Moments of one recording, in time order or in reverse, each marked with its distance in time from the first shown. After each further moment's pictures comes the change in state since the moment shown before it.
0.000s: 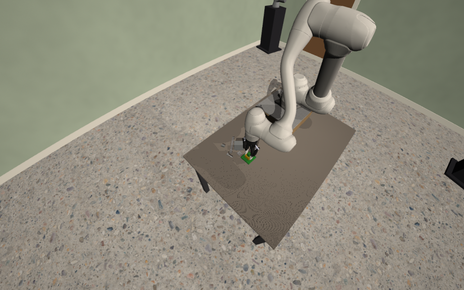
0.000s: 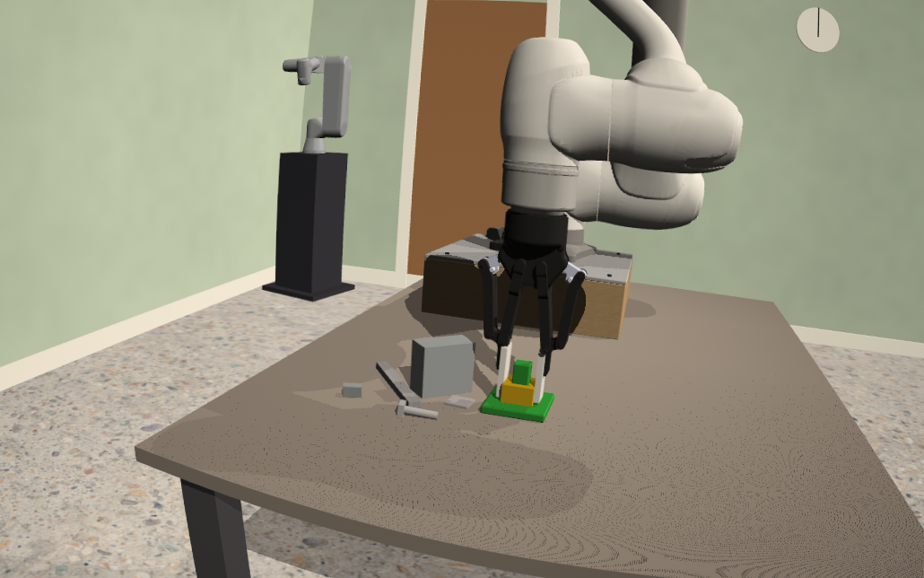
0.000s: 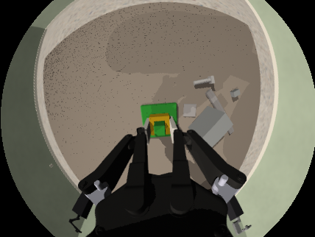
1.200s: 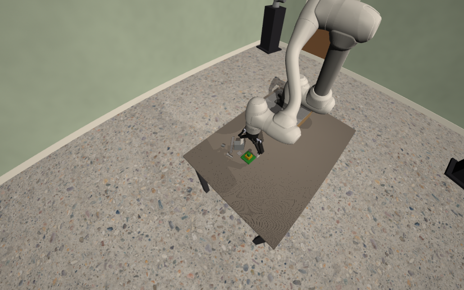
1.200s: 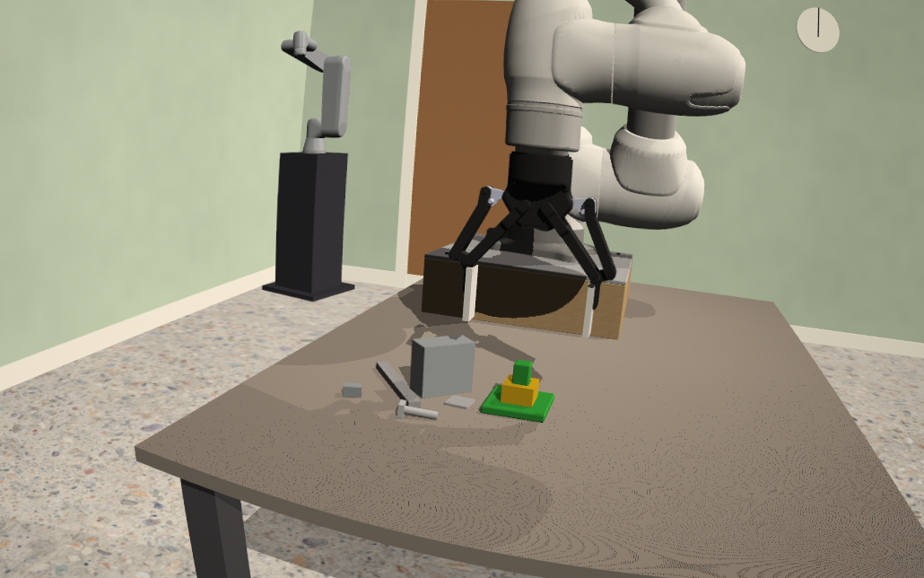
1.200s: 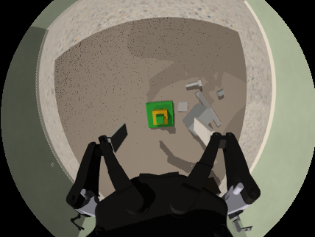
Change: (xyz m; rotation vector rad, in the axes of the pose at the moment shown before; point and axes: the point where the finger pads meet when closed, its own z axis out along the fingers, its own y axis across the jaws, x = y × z) arm 0.004 0.000 -0.070 0.001 0.003 0.000
